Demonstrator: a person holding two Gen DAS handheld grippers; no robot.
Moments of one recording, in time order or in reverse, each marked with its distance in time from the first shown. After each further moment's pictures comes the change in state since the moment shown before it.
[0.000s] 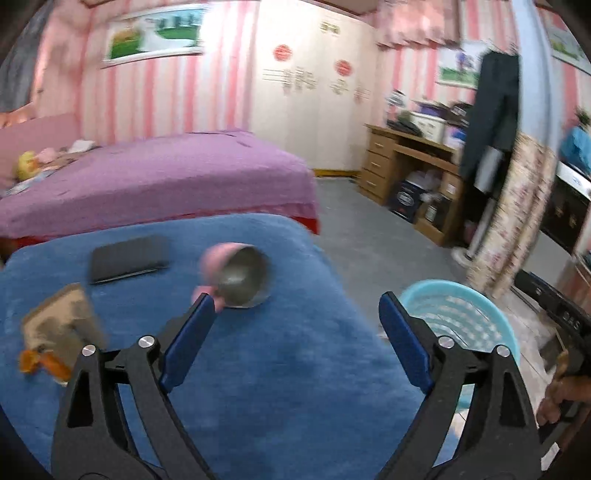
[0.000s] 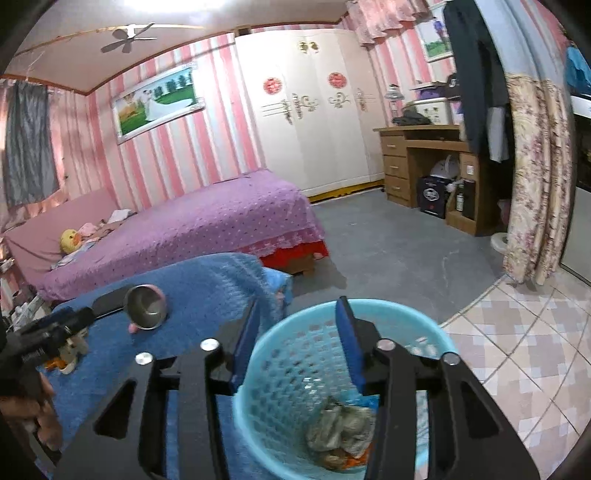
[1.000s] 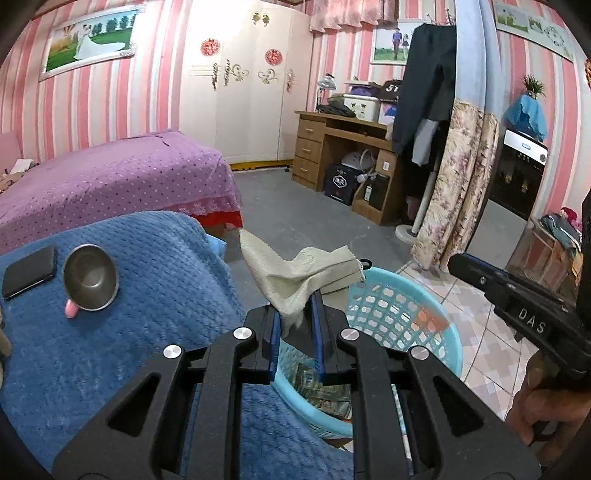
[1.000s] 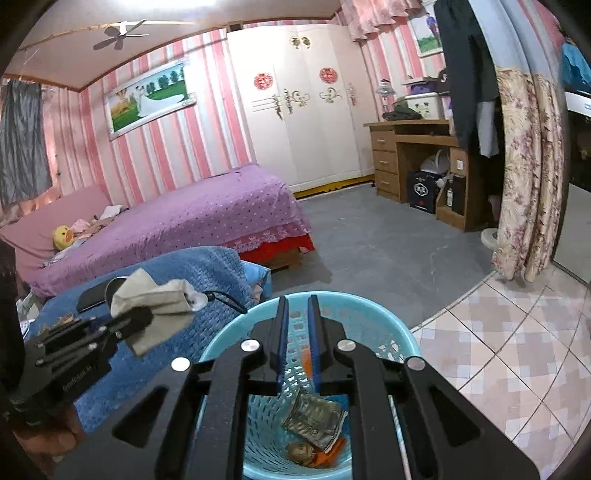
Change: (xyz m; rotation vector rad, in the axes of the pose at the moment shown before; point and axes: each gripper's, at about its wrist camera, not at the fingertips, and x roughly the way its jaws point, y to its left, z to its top) left arm 0.051 -0.159 -0.027 0.138 0.039 -0.244; right arm -0.005 -0.054 -0.002 0.009 0.014 -0.081
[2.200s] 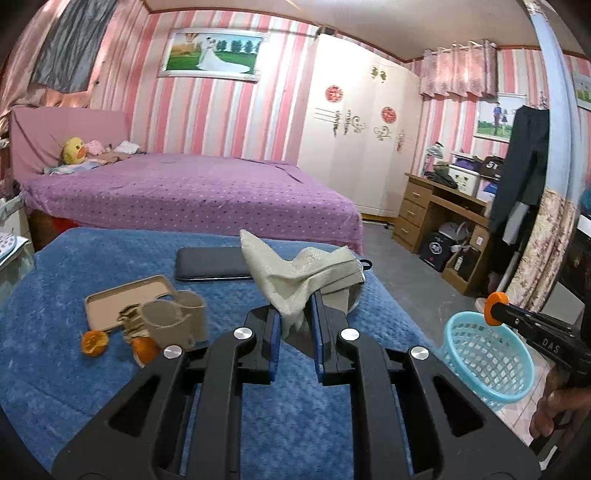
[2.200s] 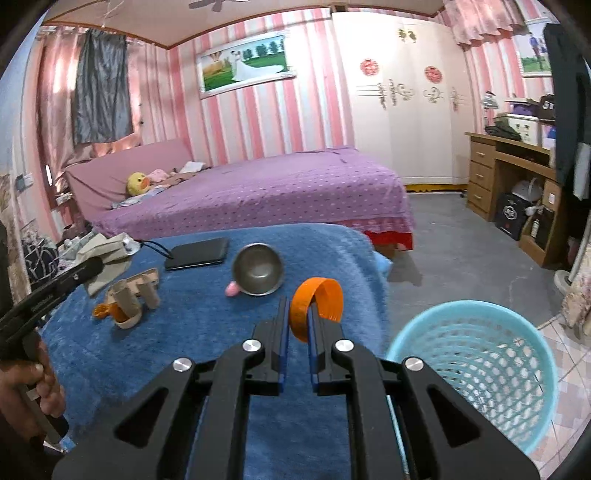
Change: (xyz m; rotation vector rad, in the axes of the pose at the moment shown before) left arm -0.169 0.207 -0.037 -0.239 -0.203 0.318; right arm -0.006 0.150 -0.023 -0.208 0.069 0.296
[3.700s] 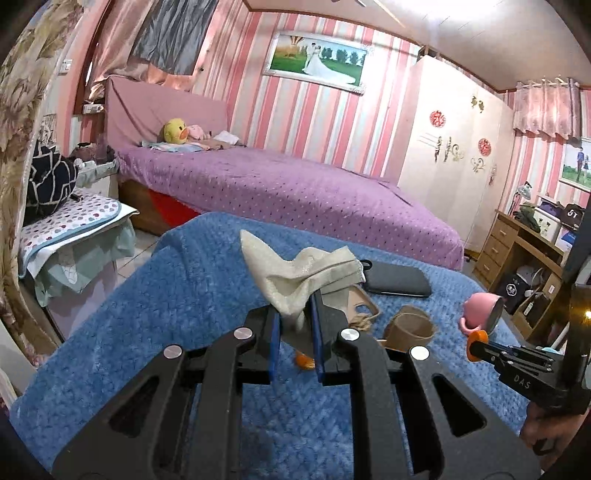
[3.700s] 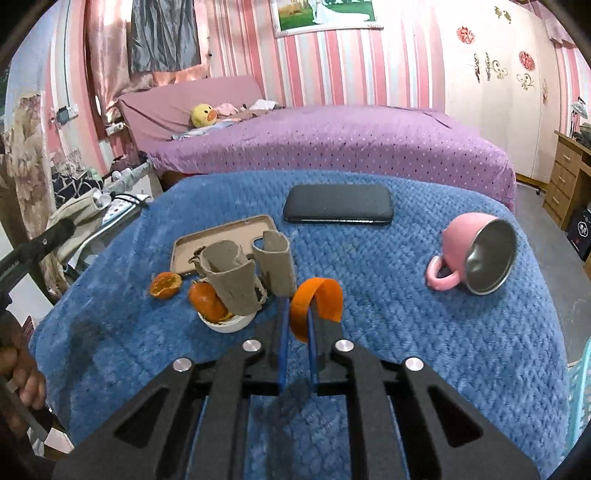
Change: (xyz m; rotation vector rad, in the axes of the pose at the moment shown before) left arm -0.056 0.204 0.002 -0.184 -0.040 0.325; right arm 0.135 0.221 -0.028 -0.176 0.210 0.229
